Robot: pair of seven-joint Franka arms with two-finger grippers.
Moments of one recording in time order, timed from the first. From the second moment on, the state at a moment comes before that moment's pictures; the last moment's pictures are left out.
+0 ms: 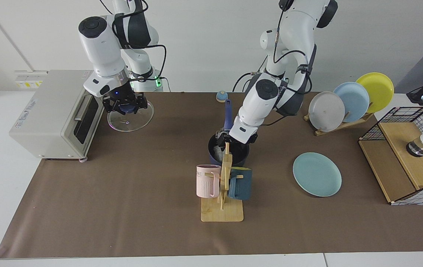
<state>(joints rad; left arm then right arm) 0.05 0.37 -0.58 -1.75 0.04 2.14 -0.69 -0.04 -0.12 0.17 -2.00 0.04 1.88 0.02</state>
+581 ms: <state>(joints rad) 0.05 0.07 -0.26 -1.67 -0.02 1.73 -0.24 -0.03 -0.04 0.39 -1.95 0.05 1.95 0.38</state>
